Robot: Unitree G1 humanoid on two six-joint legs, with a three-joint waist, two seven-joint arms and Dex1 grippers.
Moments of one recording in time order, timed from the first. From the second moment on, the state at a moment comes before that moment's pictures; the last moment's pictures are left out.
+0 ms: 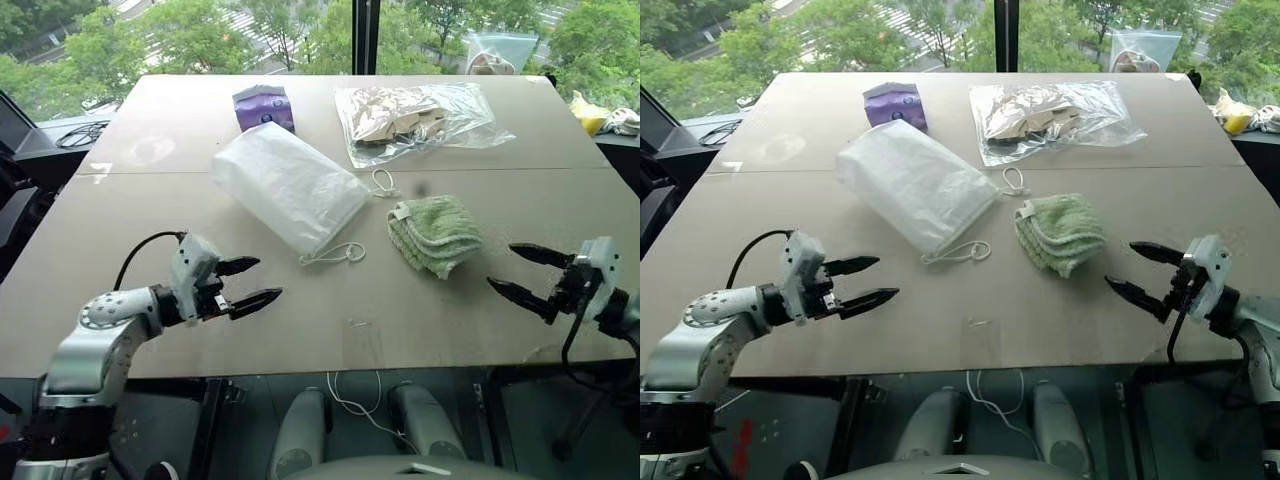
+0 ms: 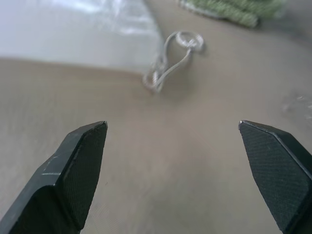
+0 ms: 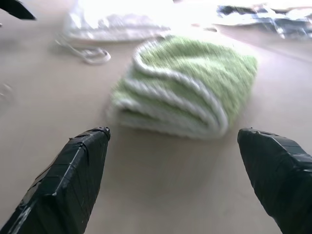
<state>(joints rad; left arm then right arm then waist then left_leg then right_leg) -0.05 0.79 0.23 -0.22 -0.55 0.50 -1.05 -0.03 -0.74 -0.29 -0.02 0.60 0.17 1.14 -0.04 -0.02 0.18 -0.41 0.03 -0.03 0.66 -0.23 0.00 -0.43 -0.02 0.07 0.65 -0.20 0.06</state>
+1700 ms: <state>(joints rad) -0.35 0.27 -0.36 -0.08 0.45 0.39 -0.09 -0.06 -0.75 -0.33 -0.24 0.71 0.32 1.08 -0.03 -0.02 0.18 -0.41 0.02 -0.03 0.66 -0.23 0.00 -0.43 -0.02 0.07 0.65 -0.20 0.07</state>
